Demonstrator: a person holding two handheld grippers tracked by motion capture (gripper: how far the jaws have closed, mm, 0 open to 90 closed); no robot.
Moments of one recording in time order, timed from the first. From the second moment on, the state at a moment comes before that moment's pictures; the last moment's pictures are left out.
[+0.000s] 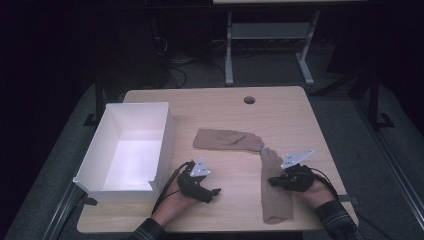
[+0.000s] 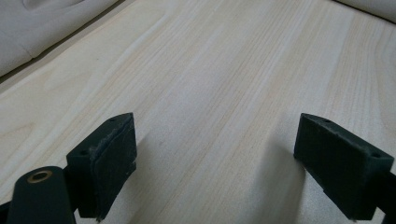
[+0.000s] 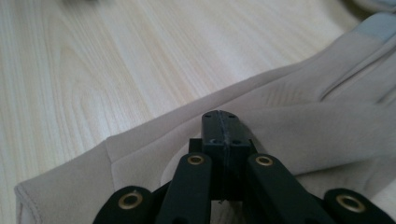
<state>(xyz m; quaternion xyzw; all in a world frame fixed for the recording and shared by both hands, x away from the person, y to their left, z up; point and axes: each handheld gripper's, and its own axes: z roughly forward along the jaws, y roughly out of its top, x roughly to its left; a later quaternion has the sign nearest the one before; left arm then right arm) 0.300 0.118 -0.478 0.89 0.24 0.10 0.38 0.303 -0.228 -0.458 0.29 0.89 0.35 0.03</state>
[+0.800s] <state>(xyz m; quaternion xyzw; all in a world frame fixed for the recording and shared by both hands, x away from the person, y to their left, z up) 0.300 0.118 -0.478 0.89 0.24 0.10 0.38 0.332 -0.294 -0.476 0.46 0.80 0.33 0.18</state>
